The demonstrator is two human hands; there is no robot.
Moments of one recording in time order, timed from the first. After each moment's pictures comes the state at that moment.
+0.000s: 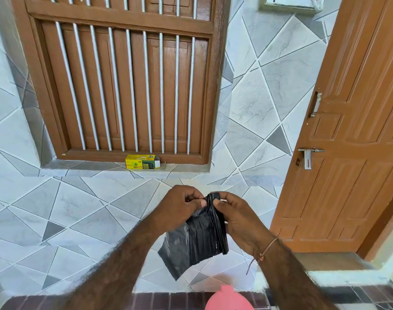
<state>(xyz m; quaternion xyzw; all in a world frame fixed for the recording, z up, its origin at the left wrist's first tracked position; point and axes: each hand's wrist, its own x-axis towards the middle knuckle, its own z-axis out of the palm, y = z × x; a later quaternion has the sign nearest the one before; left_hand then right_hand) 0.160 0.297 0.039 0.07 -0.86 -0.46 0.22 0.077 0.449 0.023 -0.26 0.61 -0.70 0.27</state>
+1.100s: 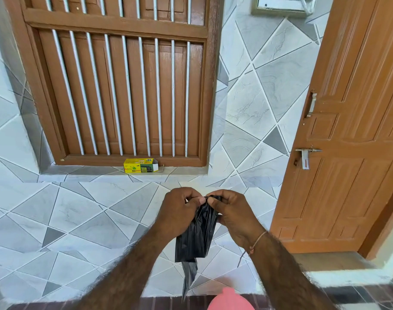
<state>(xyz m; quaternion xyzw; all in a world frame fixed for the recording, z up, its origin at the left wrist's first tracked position) 0.155 0.315 0.037 0.14 -0.85 -0.41 0.30 0.078 0.441 0.035 -0.27 0.62 -0.71 0.20</state>
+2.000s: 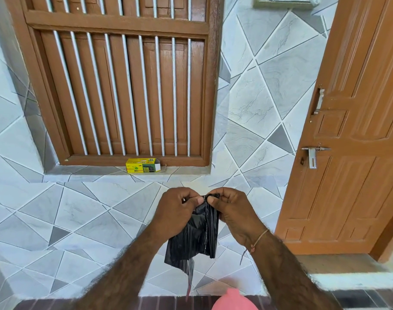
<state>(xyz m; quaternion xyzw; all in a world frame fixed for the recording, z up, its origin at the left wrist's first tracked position) 0.148 0.307 0.034 0.12 -0.84 -0.42 0.31 0.062 0.440 0.035 -0.27 0.59 -0.73 0.21</state>
